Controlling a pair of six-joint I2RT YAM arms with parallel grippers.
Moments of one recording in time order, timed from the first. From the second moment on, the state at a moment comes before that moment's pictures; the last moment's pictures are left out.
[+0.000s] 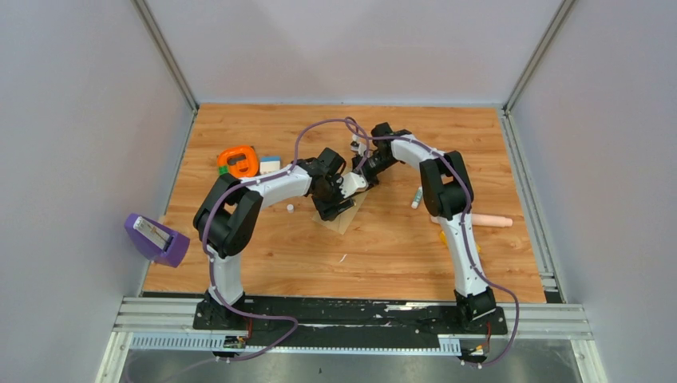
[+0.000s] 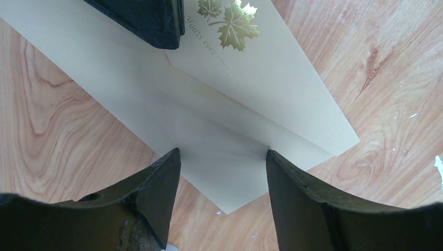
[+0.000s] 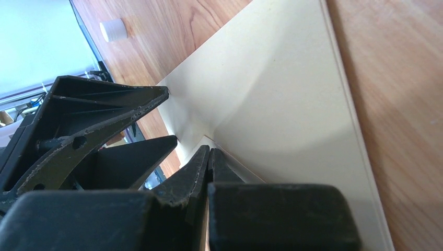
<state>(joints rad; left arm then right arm) -0.66 1.92 1.28 -0.56 0.19 0.50 0.37 2.48 1.93 -0.83 -0.92 0.11</state>
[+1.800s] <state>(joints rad) -0.66 1.92 1.28 -0.56 0.19 0.50 0.44 2.48 1.93 -0.86 -0.94 0.09</state>
